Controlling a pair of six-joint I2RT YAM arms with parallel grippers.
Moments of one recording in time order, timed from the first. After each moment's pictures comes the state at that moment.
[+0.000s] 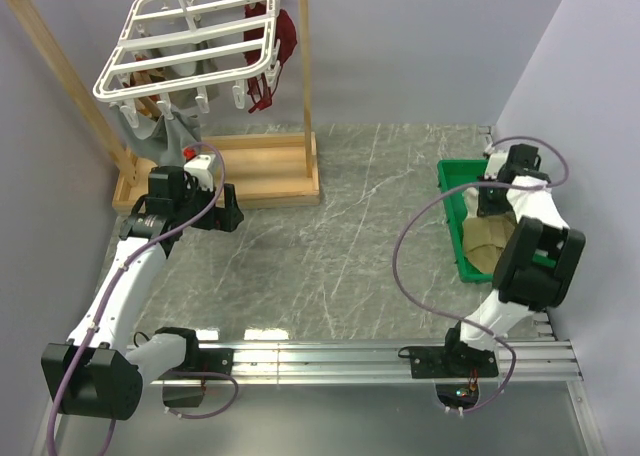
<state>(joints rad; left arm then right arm) -0.10 1.07 0.93 -0.53 0.29 -0.04 -0.35 1.72 1.24 -0.63 -0.14 -0.32</state>
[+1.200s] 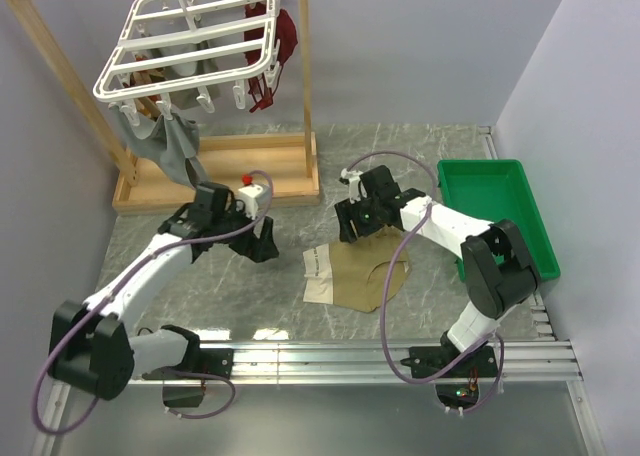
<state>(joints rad) -0.32 1.16 0.81 -0.47 0.51 0.04 0.51 1.66 1.07 -0.38 -0.29 0.07</state>
